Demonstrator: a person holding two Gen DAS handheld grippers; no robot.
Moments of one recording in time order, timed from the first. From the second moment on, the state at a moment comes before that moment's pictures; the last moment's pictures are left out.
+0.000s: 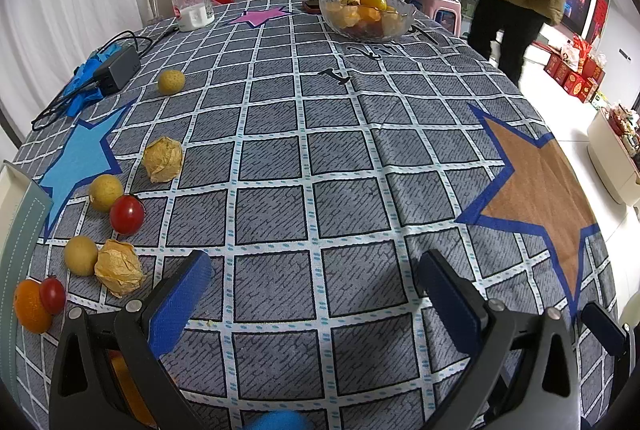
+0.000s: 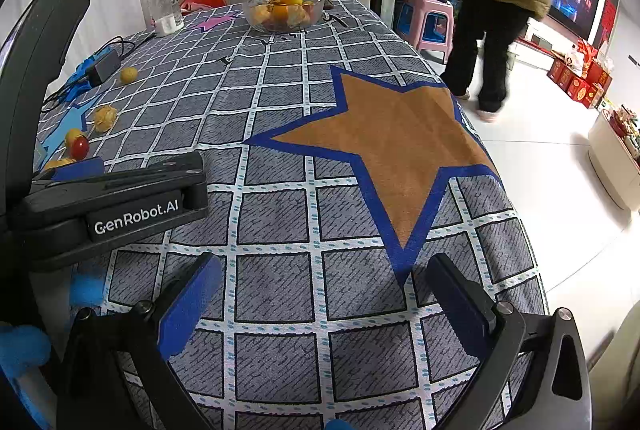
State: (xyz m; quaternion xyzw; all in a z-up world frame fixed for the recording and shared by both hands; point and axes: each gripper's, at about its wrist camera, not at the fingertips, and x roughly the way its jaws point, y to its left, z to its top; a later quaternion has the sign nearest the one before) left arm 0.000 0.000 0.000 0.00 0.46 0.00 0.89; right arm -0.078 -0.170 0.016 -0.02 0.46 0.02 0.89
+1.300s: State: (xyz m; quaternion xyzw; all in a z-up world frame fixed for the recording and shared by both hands) left arm -0.113 0.182 0.024 0.01 0.42 0.00 0.91; right arm -0.115 -0.093 0.035 -0.03 0.41 0.17 0.89
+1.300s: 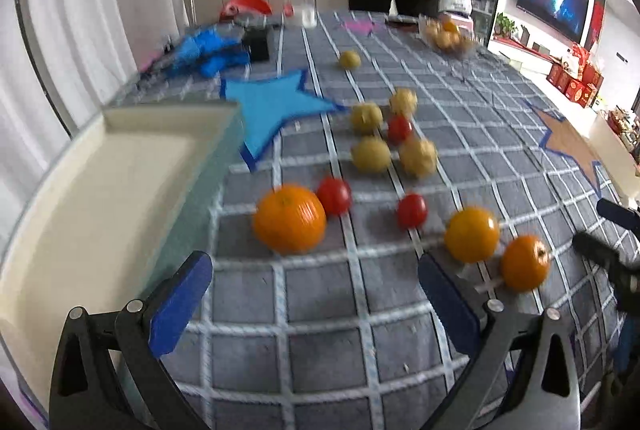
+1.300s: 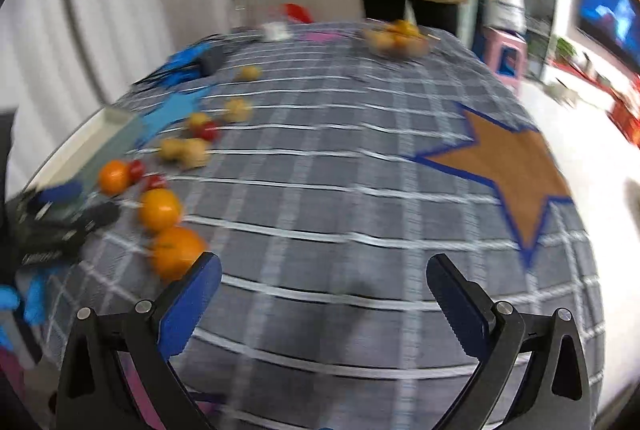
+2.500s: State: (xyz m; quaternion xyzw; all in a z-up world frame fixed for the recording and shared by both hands) left arm -0.141 0.183 0.046 0.00 0.40 -0.04 0.91; right arm -0.122 -0.043 0.033 -0.03 0.44 0.22 0.87
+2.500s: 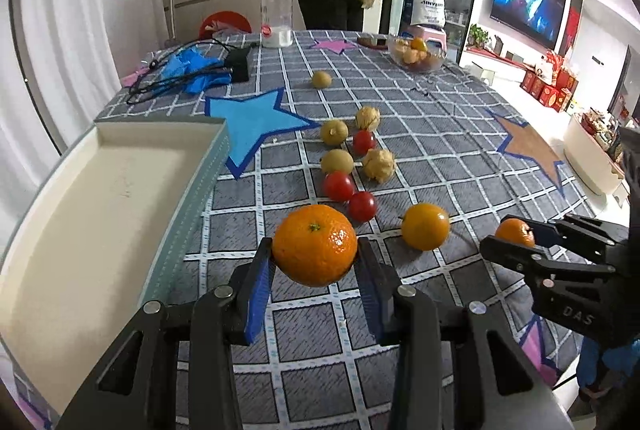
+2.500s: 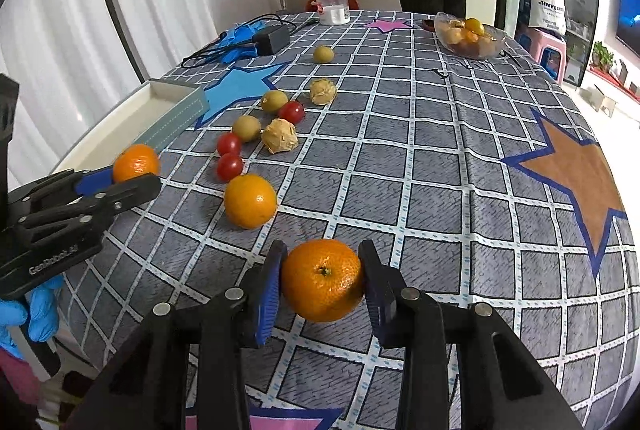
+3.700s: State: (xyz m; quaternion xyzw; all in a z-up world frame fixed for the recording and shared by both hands) left arm -0.179 0.356 0.036 -0.07 0.39 0.12 0.91; right arm -0.125 0.188 0.074 -0.11 0.42 0.37 0.82
